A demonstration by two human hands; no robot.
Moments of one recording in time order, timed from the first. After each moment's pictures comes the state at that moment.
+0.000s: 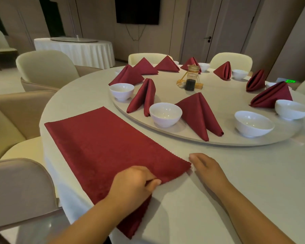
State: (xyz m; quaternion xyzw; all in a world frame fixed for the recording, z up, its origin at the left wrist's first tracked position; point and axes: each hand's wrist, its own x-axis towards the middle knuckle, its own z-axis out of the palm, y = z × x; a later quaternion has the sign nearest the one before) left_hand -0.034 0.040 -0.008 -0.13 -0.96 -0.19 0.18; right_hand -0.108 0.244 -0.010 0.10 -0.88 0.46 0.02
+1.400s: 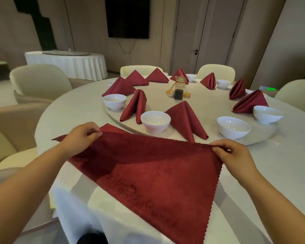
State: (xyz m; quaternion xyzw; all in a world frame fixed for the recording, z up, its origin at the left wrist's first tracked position) left_hand -0.080 -0.070 0.059 -0.03 -0.92 -0.31 0.22; right_hand -0.078 0.298 0.060 0.09 -0.82 0.54 0.15
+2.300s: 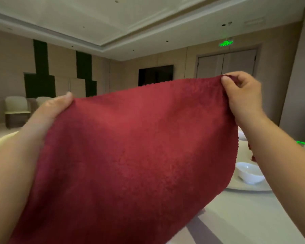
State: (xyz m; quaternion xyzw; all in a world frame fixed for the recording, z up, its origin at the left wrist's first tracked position) left_hand 0.134 -0.113 0.240 0.05 -0.71 -0.61 0.35; right_hand 0.008 0.206 0.285 0.25 -0.65 0.59 0.40
